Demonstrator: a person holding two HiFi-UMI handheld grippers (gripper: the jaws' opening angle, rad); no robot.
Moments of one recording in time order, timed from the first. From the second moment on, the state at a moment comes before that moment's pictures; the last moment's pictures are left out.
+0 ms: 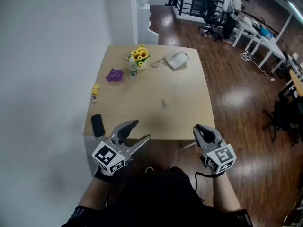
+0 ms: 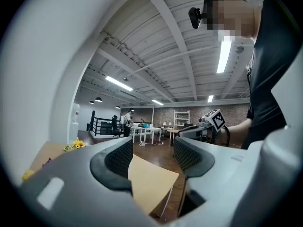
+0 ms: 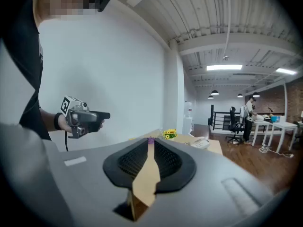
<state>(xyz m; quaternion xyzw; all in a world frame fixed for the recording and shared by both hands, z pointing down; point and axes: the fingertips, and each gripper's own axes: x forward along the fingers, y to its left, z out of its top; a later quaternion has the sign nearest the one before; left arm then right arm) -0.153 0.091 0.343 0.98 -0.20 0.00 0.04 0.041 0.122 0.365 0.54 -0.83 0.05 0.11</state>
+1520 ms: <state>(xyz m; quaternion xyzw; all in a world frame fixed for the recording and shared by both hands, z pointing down) -0.019 -0.133 0.479 0.94 -0.28 0.08 0.15 0.052 -0.167 0.692 0.25 -0.87 0.14 0.40</state>
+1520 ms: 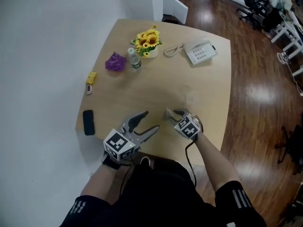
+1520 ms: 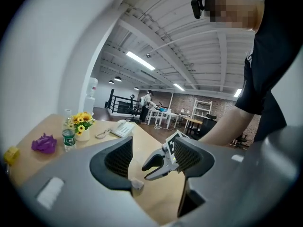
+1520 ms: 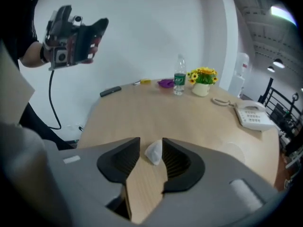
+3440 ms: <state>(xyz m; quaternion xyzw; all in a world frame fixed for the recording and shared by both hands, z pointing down) 0.043 -0.168 0.497 0.95 -0.26 0.09 0.16 0.172 -0.267 0.685 0.33 -0.83 0.15 0.43</state>
